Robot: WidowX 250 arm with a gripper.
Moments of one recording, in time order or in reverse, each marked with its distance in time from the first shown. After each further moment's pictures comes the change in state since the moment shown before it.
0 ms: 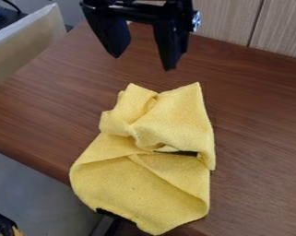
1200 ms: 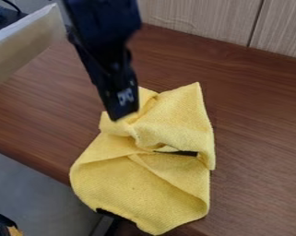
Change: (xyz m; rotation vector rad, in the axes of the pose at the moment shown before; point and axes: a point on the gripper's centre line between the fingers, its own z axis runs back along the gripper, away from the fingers) arm -0.039 0.017 -0.027 -0.028 0.132 -0.634
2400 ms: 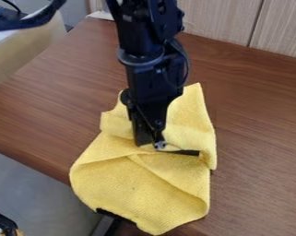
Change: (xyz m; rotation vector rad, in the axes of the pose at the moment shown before) arm 0.015 -0.002 -0.070 -0.046 0.133 -0.105
